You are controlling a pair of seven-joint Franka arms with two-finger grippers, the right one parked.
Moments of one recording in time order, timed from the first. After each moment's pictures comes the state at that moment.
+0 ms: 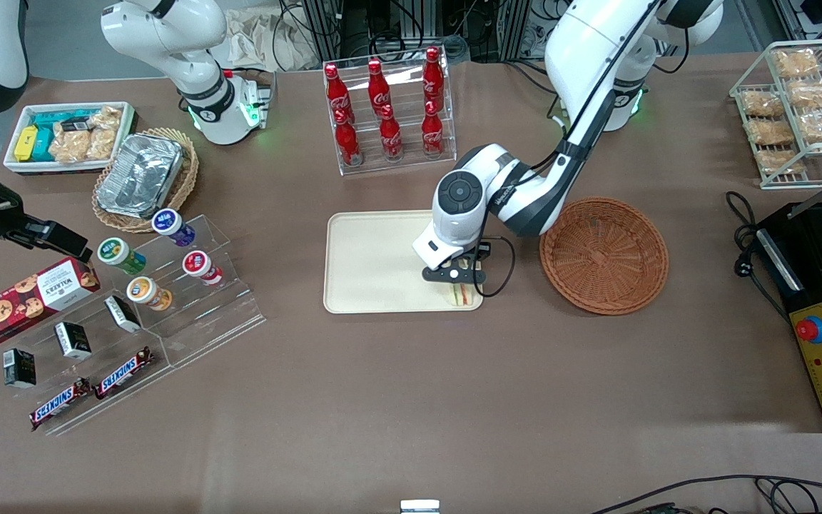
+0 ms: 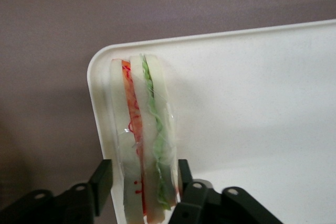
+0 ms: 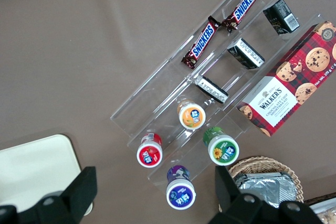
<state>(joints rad) -0.58 0.53 -0.18 -1.78 0.08 2.24 -0.69</state>
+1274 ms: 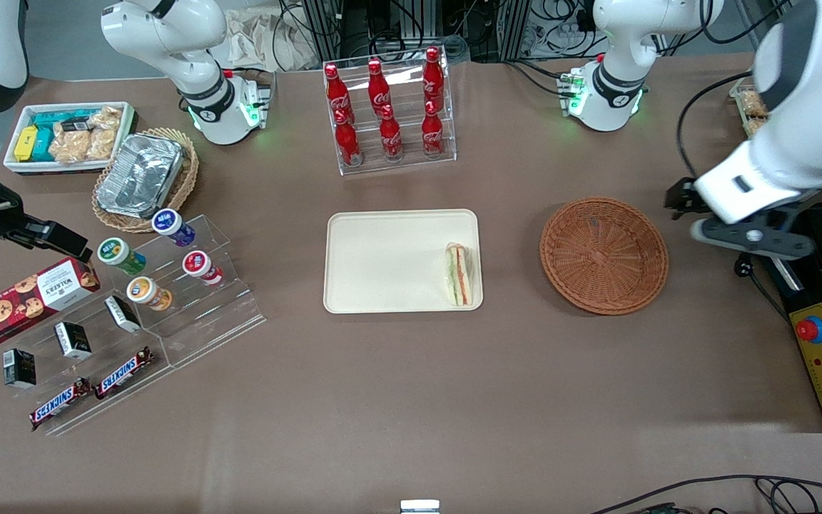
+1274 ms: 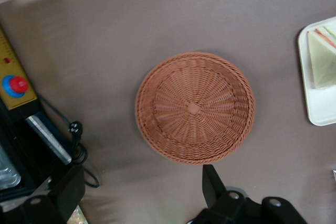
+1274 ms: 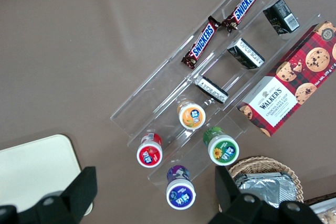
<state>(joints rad) -0.01 0.03 -0.14 -1.63 0.09 1.55 0.12</state>
